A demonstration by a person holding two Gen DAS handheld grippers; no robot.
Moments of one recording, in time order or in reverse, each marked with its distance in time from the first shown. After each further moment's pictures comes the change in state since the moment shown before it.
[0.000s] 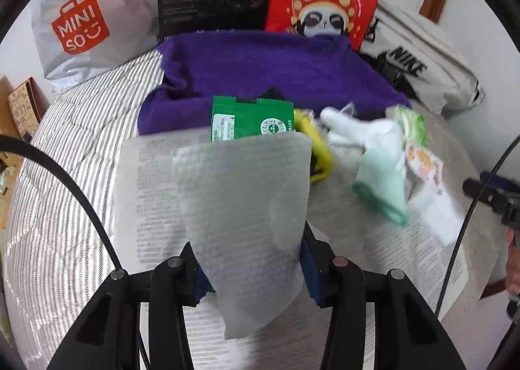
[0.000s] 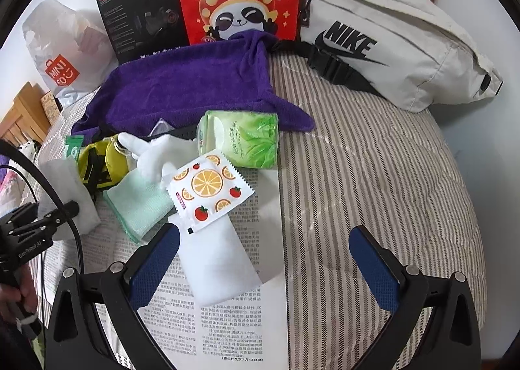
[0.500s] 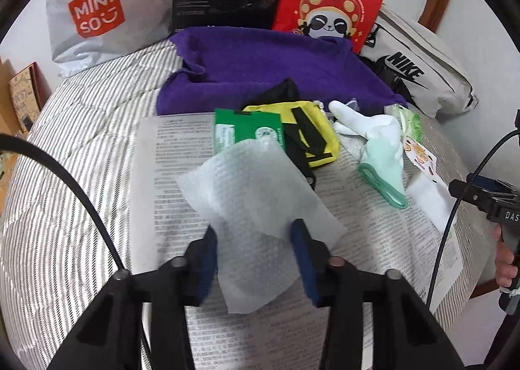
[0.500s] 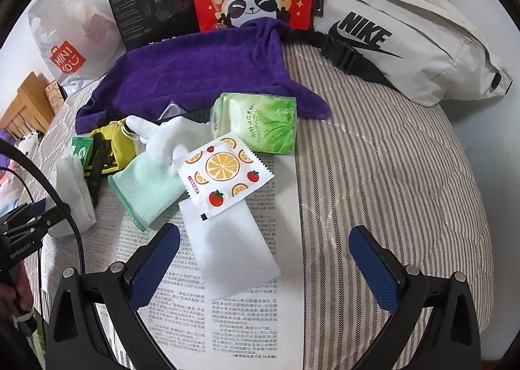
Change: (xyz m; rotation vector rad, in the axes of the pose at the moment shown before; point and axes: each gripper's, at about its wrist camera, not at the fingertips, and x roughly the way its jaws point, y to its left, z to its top) left arm -0.010 0.020 -0.019 -0.034 -0.023 -0.059; right arm 0.009 0.012 -0.007 -0.025 0.028 0.019
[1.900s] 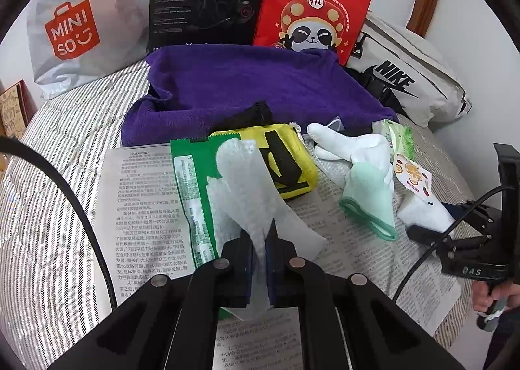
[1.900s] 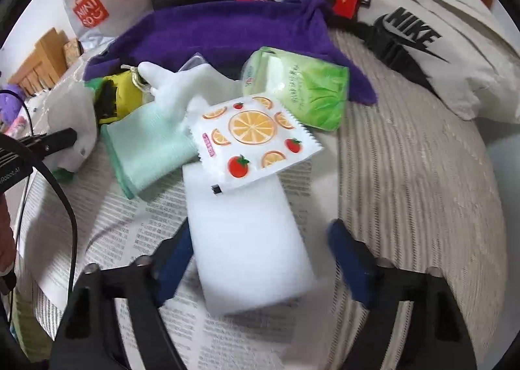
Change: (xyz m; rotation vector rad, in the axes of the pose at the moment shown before) left arm 0.018 -0.021 0.016 0.022 -0.069 -0.022; right arm 0.040 0.020 -0.022 -0.172 0.014 0.035
